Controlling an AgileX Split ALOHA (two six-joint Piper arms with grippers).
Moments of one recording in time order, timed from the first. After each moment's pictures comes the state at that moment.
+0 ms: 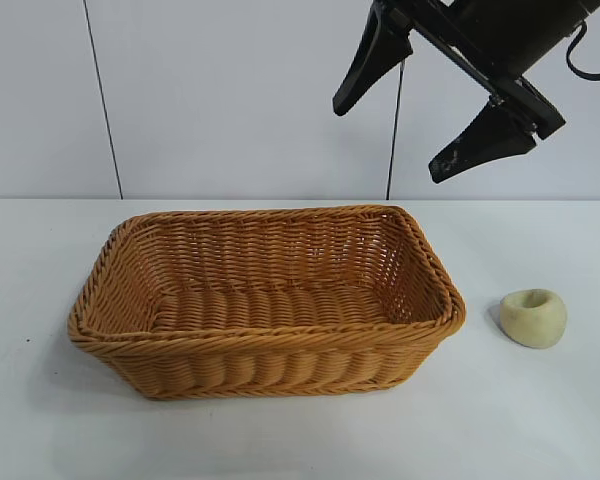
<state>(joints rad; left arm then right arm) -0.04 0.45 -0.51 -0.02 1.07 0.00 0.22 1.70 -1.28 0.64 0.89 -0.11</state>
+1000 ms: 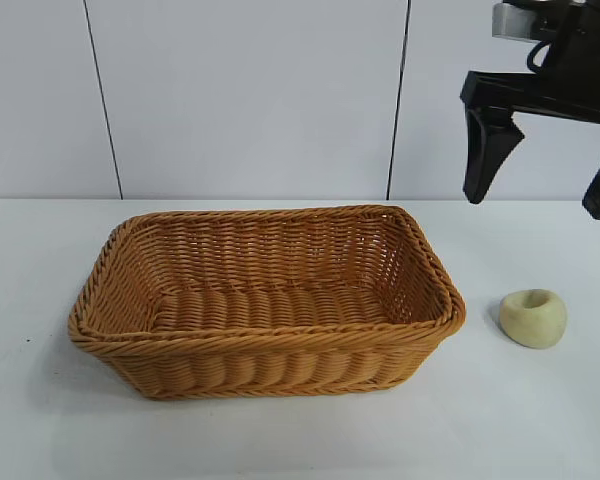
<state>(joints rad) -0.04 0.00 -0.50 -0.02 1.06 0.00 0.13 1.70 -1.28 0.08 1.02 0.16</state>
